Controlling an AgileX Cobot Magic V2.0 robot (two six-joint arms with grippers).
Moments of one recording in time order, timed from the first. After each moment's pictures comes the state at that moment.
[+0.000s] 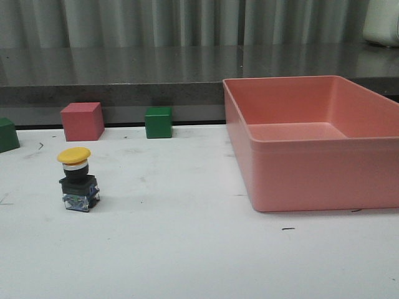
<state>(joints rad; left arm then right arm) 0.05 0.00 0.00 0.01 0.12 -0.09 0.11 0.34 -0.37 -0.13 0.21 0.17</state>
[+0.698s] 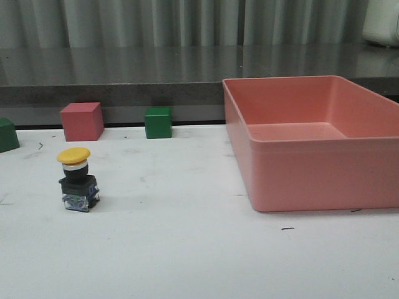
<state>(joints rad) 0.05 0.00 0.00 0.01 0.12 -0.09 0.11 0.27 -0.18 -0.03 0.08 0.02</state>
